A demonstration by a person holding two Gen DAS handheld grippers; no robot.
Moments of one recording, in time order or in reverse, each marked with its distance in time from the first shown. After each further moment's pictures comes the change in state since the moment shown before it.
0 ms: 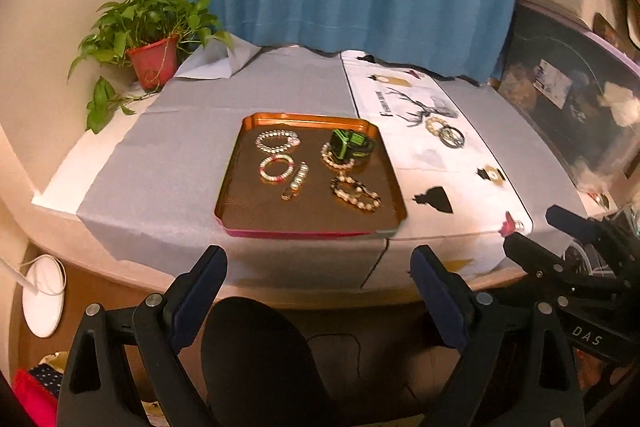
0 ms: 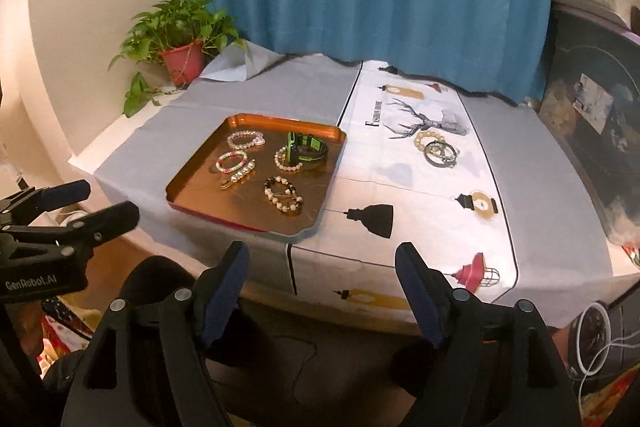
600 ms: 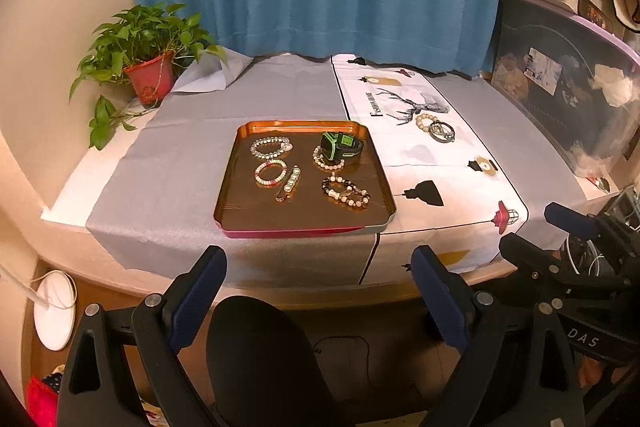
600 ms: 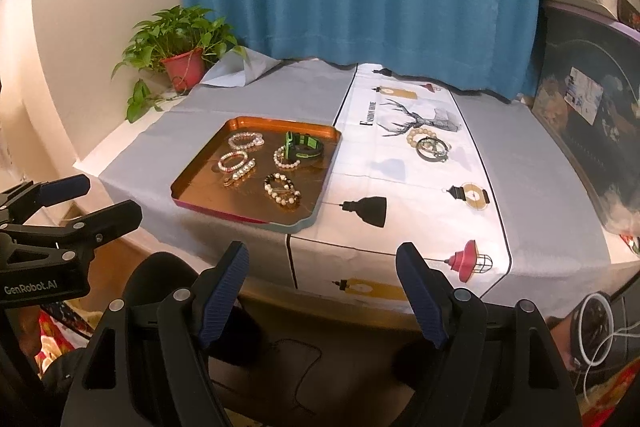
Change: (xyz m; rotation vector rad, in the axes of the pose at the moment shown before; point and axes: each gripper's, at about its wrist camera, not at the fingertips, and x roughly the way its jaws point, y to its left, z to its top) left arm -0.016 -0.018 -0.005 0.052 -0.018 0.019; right arm -0.019 -0.008 -0.014 0.027 -0.015 0.000
